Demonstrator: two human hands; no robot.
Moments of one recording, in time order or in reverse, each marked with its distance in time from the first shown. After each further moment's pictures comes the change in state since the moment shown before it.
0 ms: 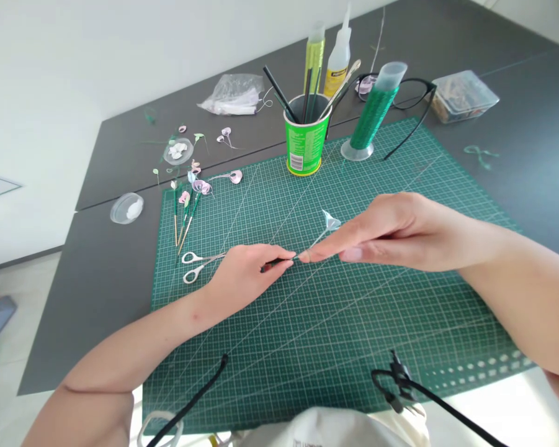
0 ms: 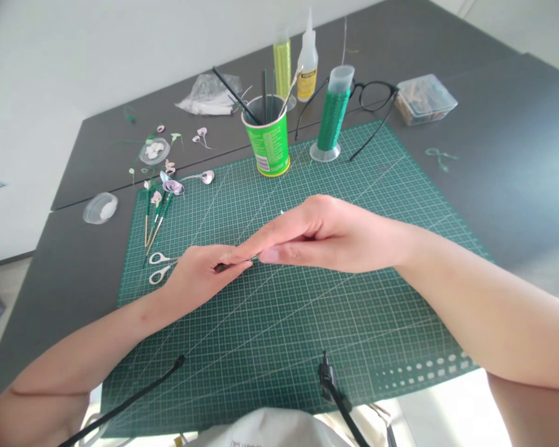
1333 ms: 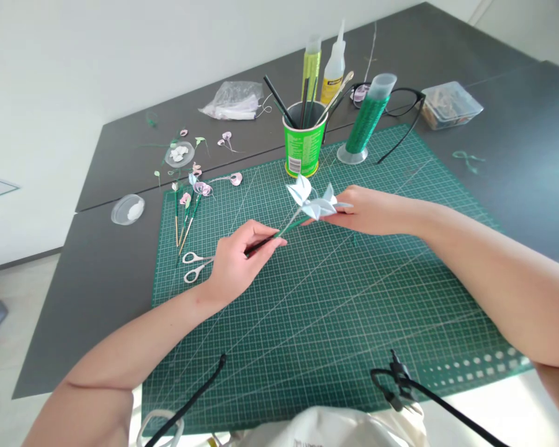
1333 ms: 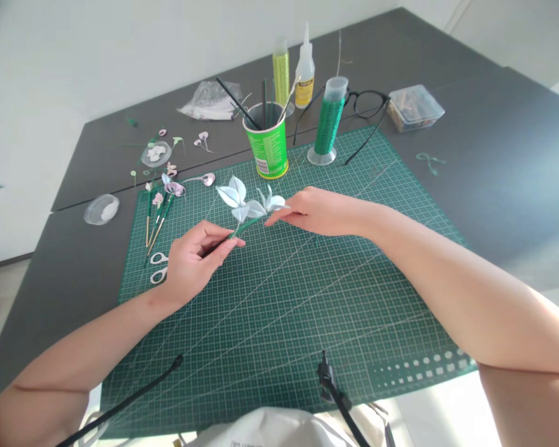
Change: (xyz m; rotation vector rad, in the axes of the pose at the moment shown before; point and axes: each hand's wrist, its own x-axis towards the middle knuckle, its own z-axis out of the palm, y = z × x) left_hand 0.004 -0.005 0.004 -0.342 0.286 -0.039; right_hand 0.014 0.047 -0.024 -0.515 0.047 0.278
